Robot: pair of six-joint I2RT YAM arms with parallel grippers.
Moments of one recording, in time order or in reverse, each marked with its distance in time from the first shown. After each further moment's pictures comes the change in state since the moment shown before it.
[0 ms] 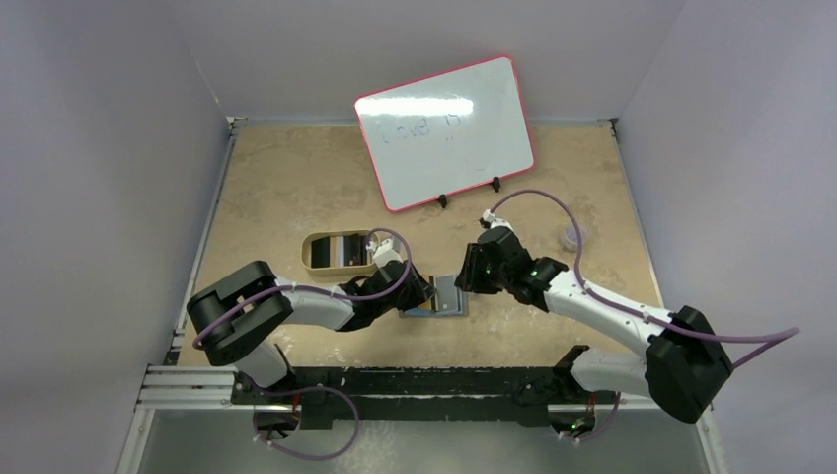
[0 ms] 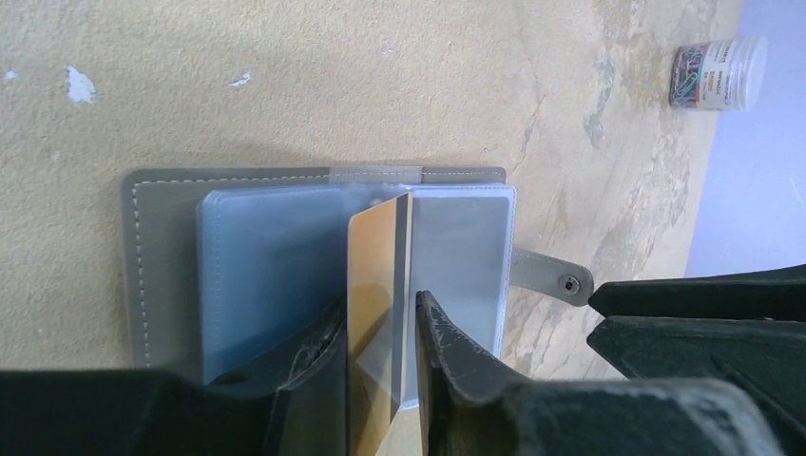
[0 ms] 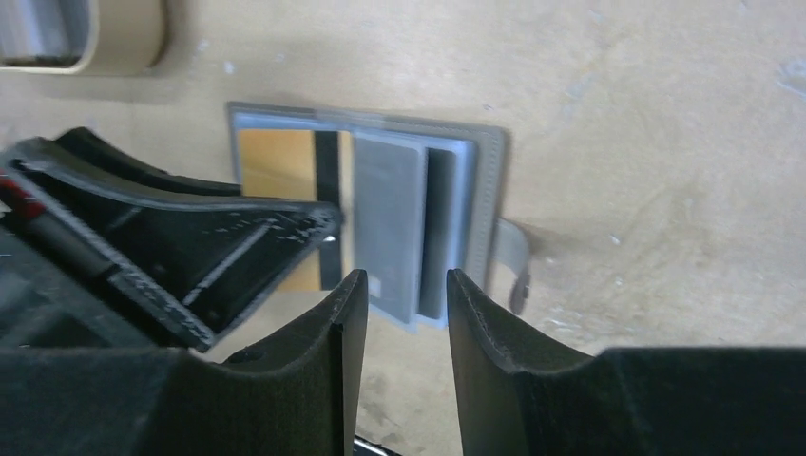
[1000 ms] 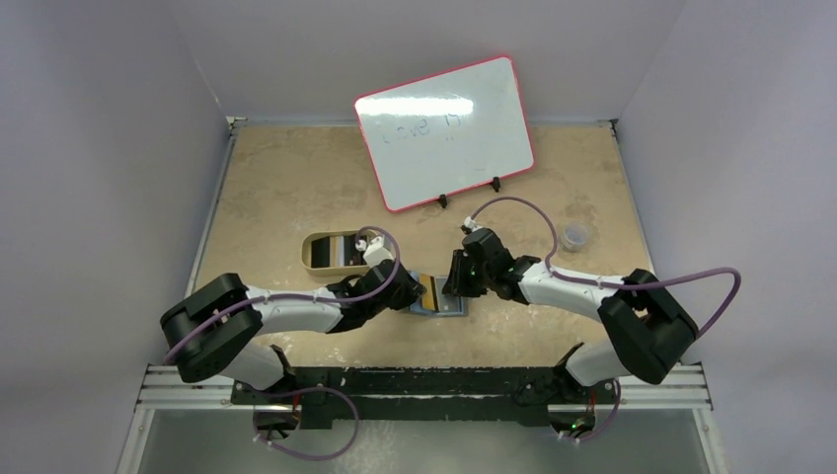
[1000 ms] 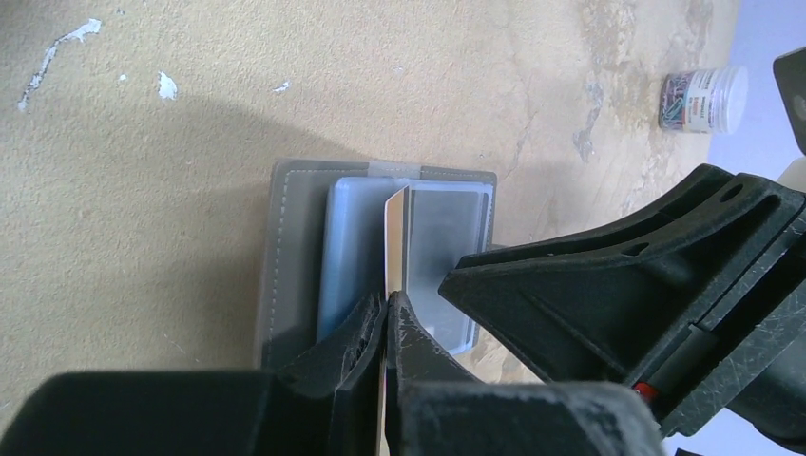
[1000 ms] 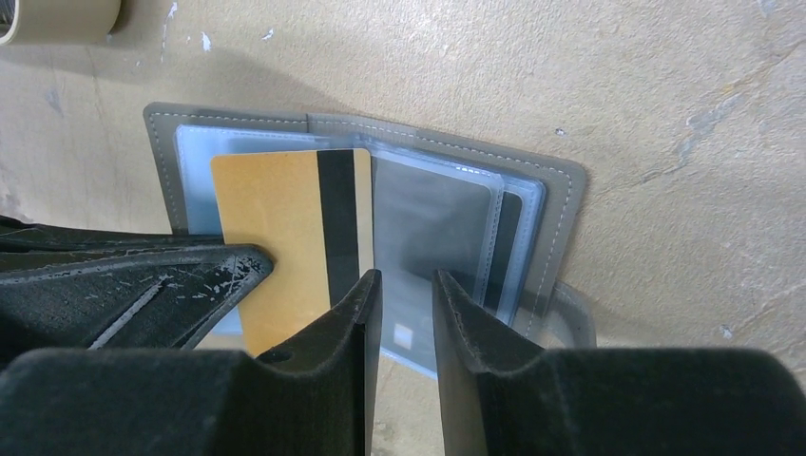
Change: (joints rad) left arm -0.006 -0.146 0.001 -0.165 -0.063 -0.019; right arm 0.000 0.238 -0.013 0.225 -0.143 0.004
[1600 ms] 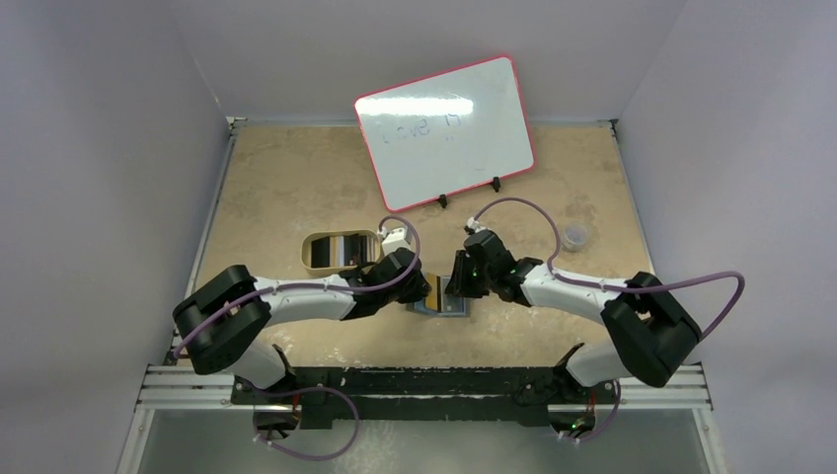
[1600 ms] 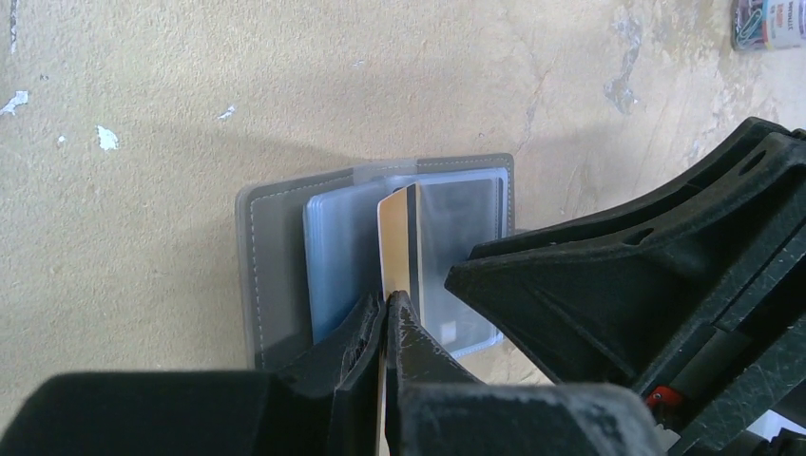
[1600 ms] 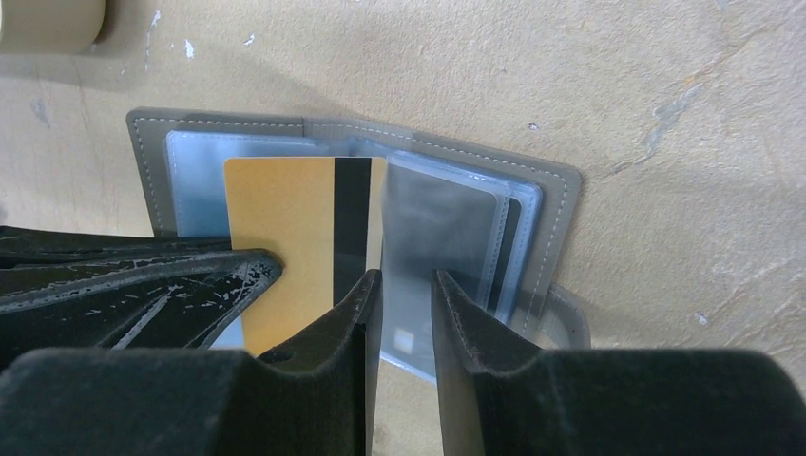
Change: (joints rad) left arm 0.001 0.072 0.154 -0.165 0.050 0.201; right arm 0.000 -0.018 -0.016 -0.003 0.030 0.005
